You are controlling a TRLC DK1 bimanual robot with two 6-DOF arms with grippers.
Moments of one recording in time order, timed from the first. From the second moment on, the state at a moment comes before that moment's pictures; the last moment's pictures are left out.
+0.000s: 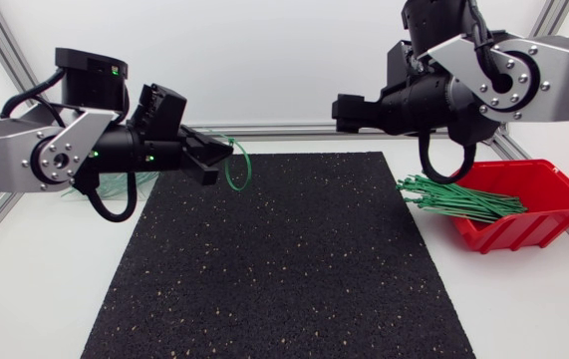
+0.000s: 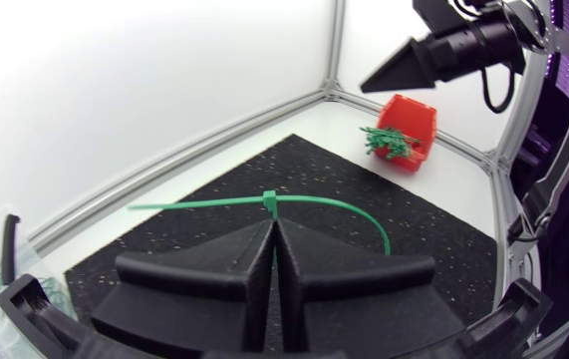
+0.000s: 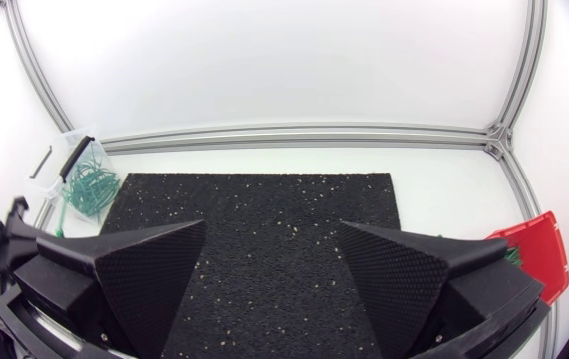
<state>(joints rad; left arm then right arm) -0.32 1.48 0.96 0.00 0.46 0.23 0.42 1.49 1.20 -0.37 0.16 0.31</state>
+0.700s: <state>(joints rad) 0.17 1.61 1.50 -0.18 0.24 0.26 0.31 1.25 1.06 -0.29 0.28 0.15</state>
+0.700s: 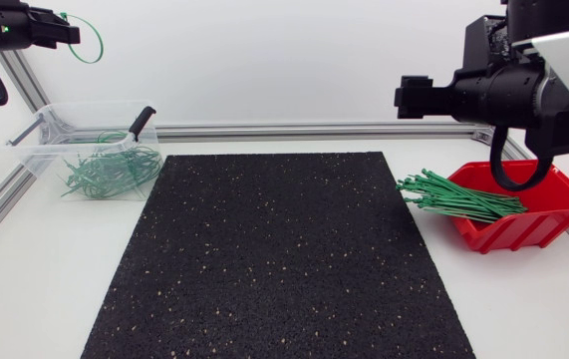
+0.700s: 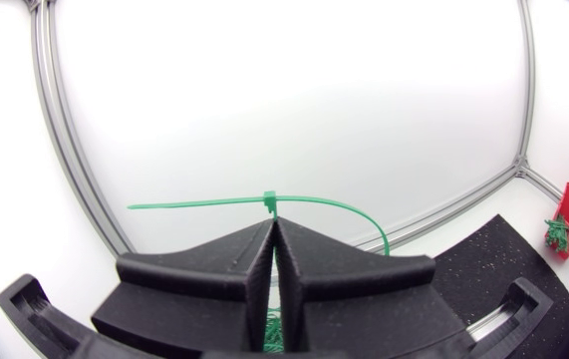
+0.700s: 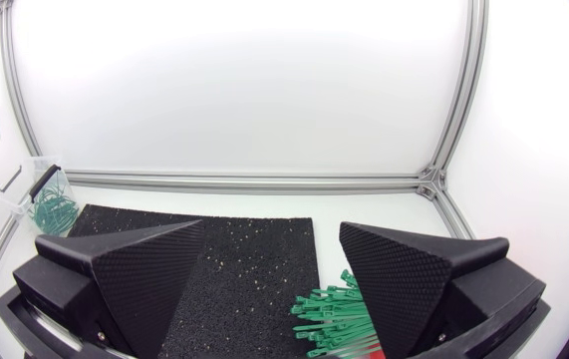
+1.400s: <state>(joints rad) 0.25 1.91 1.58 -0.21 0.08 0.31 0.23 1.02 1.01 -0.32 0.30 0.02</state>
